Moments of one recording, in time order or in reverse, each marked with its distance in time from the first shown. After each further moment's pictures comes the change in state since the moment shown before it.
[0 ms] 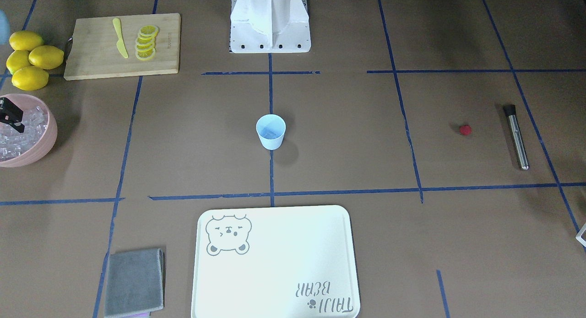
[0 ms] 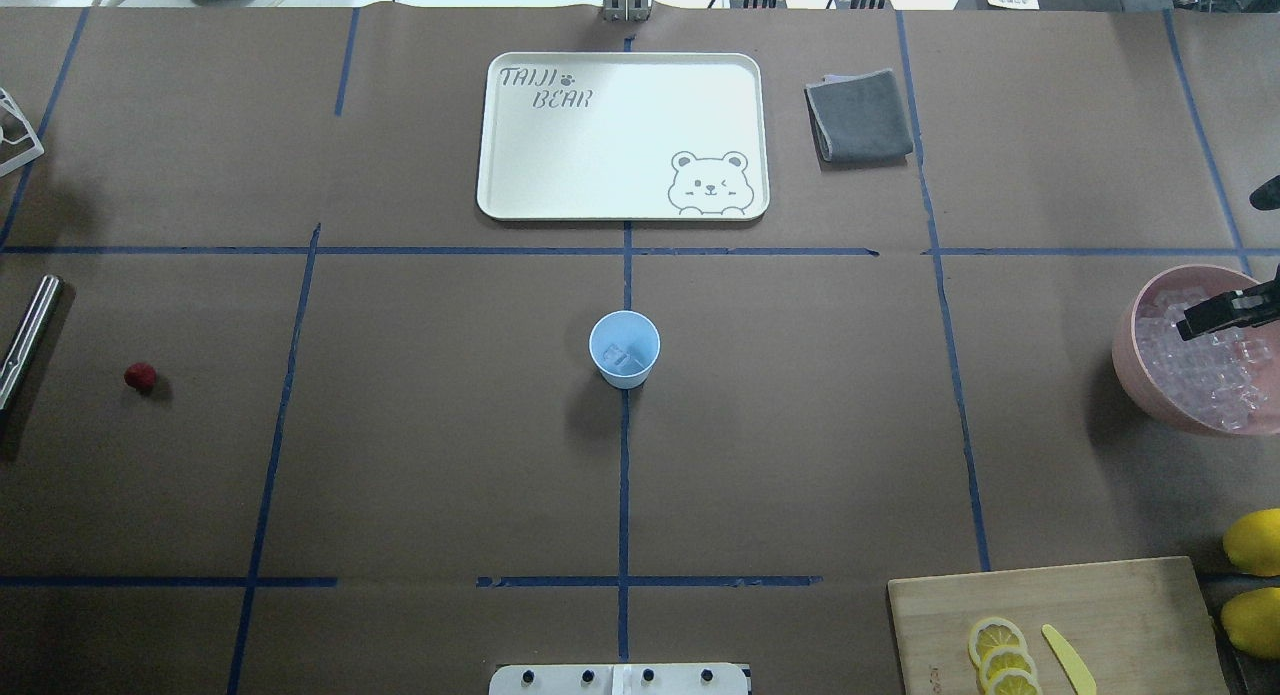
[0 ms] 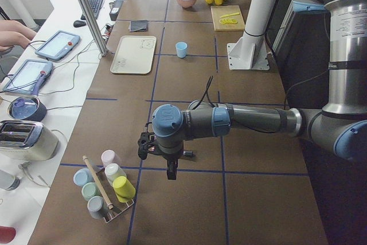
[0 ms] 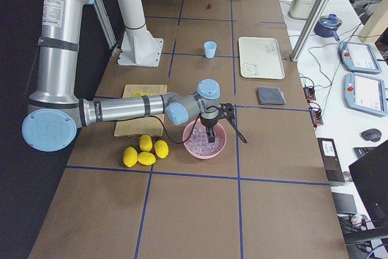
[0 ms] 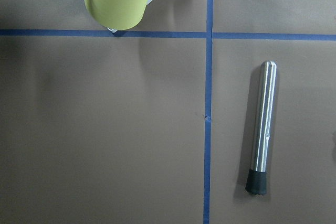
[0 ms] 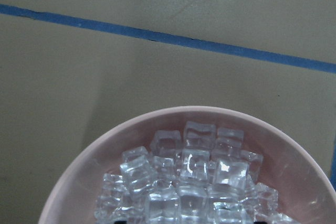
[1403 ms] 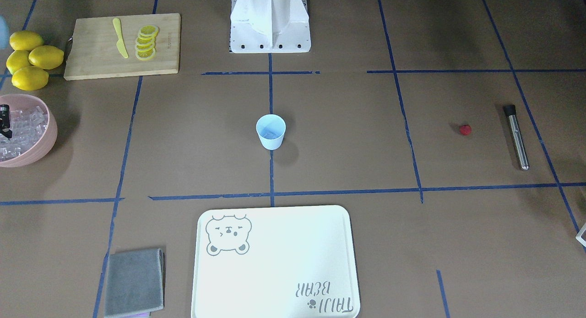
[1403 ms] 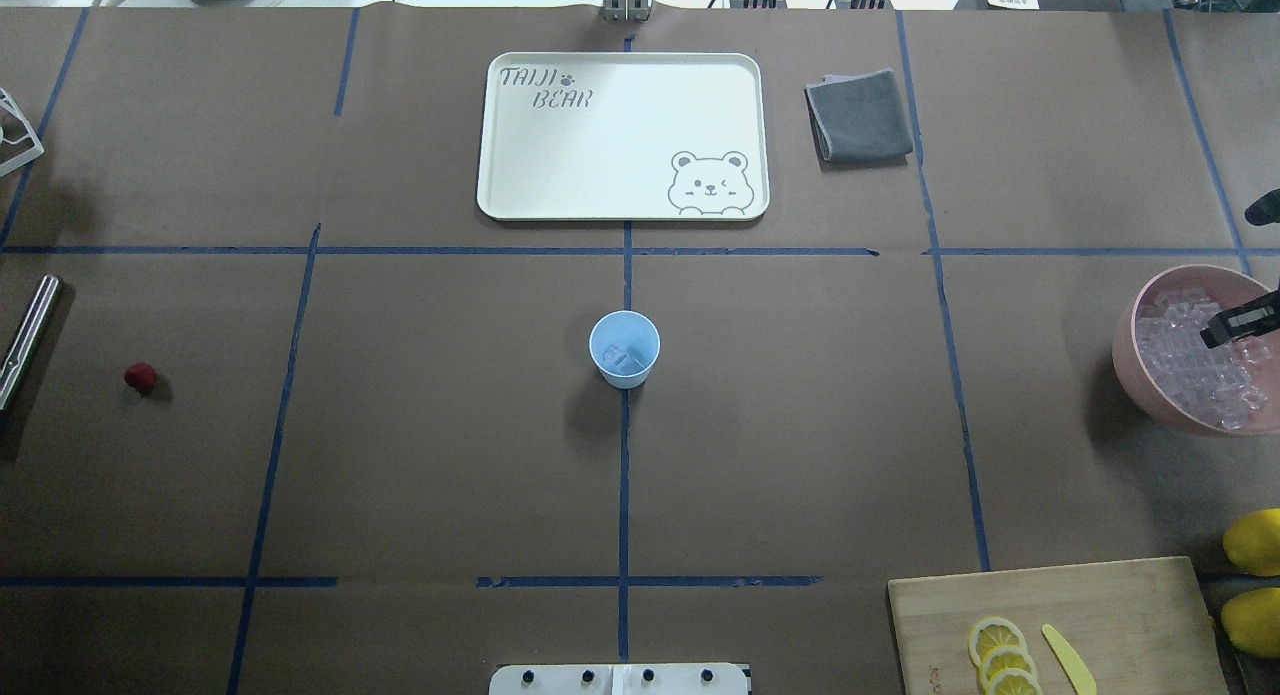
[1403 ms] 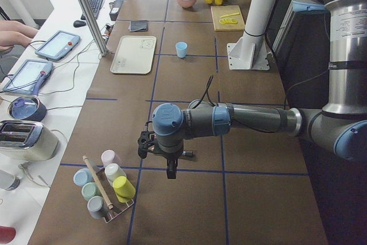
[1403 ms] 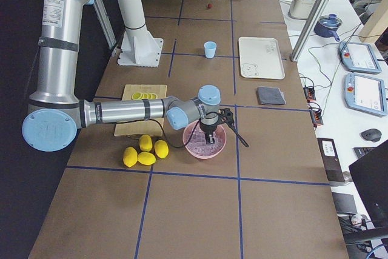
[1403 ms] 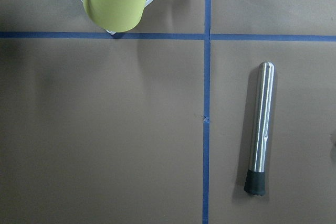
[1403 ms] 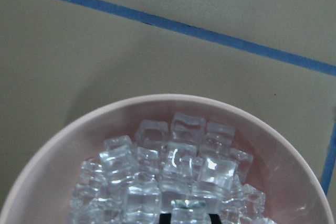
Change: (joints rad) left arm 0.000 0.001 -0.008 0.000 0.000 0.000; right arm 0.005 0.000 -0.017 -0.004 0.003 -0.093
